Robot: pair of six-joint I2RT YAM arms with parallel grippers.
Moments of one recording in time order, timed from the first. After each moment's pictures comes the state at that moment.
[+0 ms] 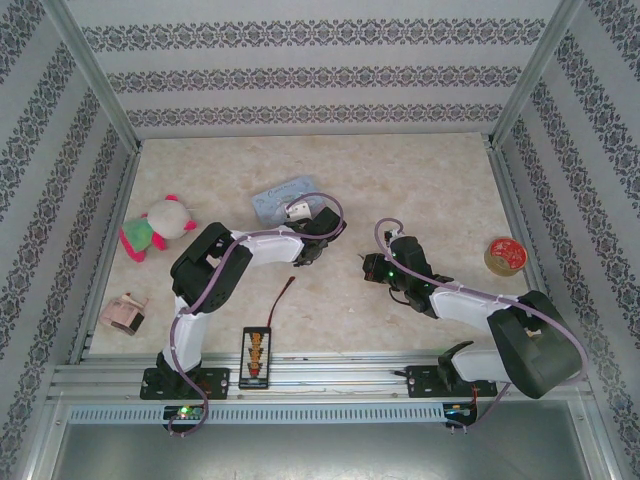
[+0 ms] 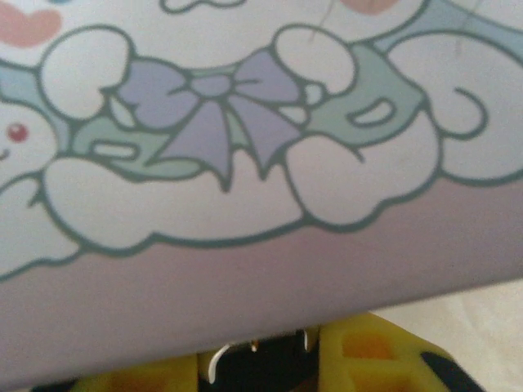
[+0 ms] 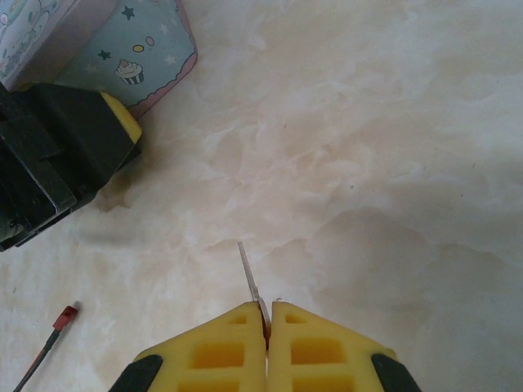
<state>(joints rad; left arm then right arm) -0.73 2.08 1.33 -0.34 -0.57 -0.97 0.47 1.31 0.38 0.26 -0.15 0.69</state>
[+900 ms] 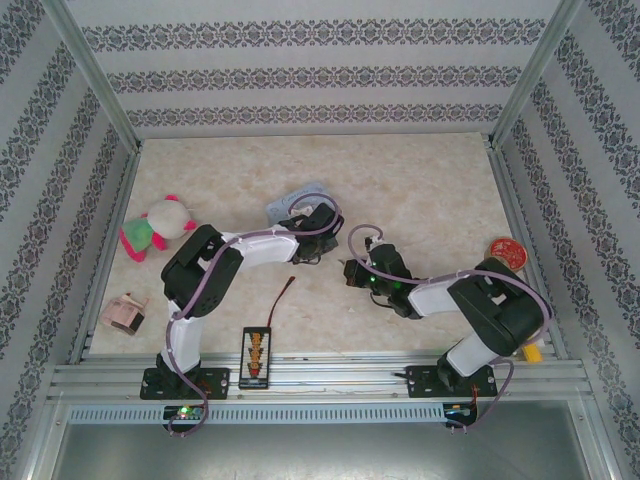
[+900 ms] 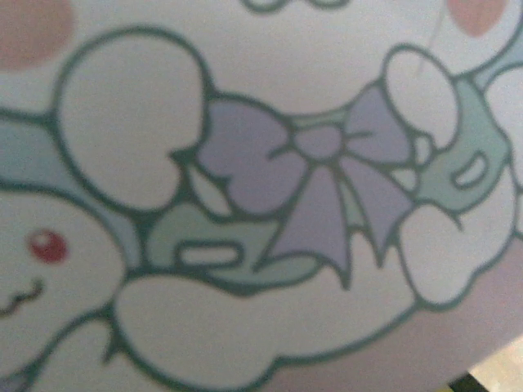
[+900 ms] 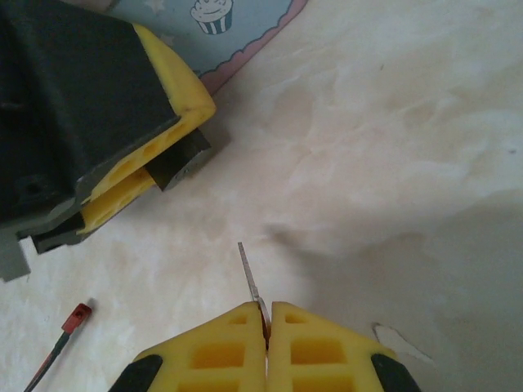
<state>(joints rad) -0.72 2.01 1.29 -0.28 -0.18 -1.13 0.61 1.59 0.38 0.60 -0.12 0.78</state>
